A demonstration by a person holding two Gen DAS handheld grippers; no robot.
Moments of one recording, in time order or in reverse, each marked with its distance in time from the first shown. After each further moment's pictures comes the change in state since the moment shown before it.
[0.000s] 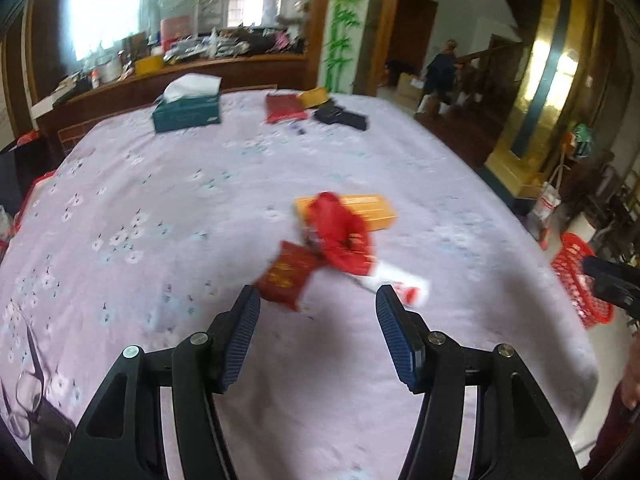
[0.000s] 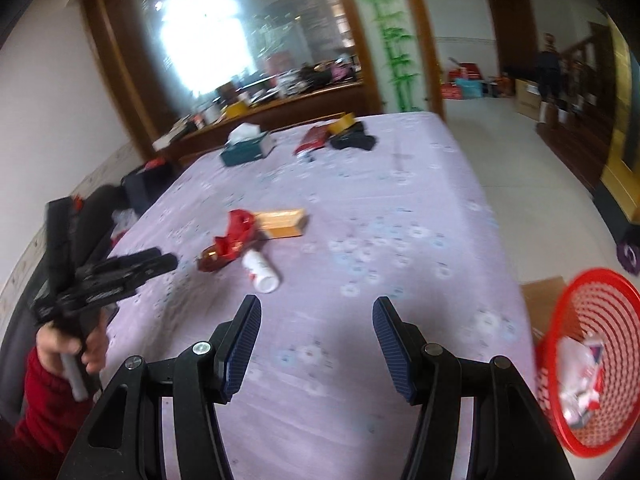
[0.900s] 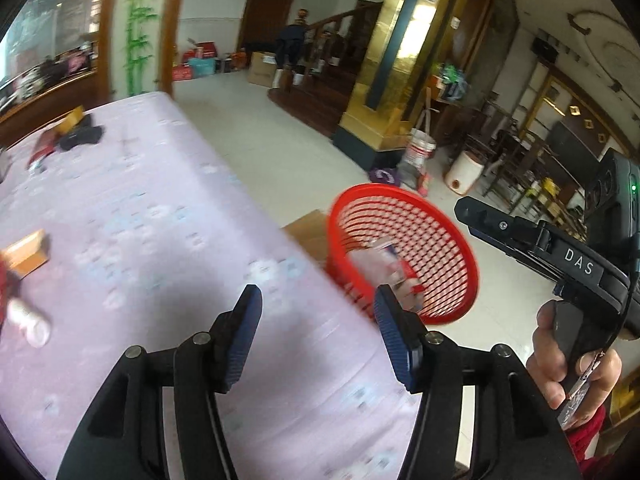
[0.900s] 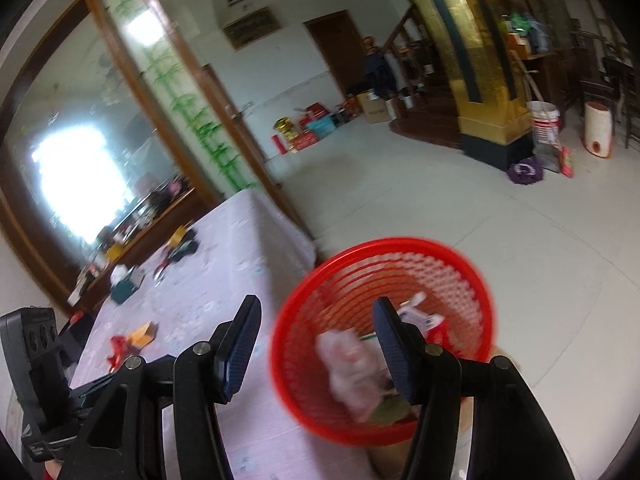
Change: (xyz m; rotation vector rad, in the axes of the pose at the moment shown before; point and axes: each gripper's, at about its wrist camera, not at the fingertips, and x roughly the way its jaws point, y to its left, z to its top) left arm 0.017 -0.301 -0.028 0.249 0.055 -0.401; right arm -0.148 -0.193 -0.067 0.466 -0.297 -0.297
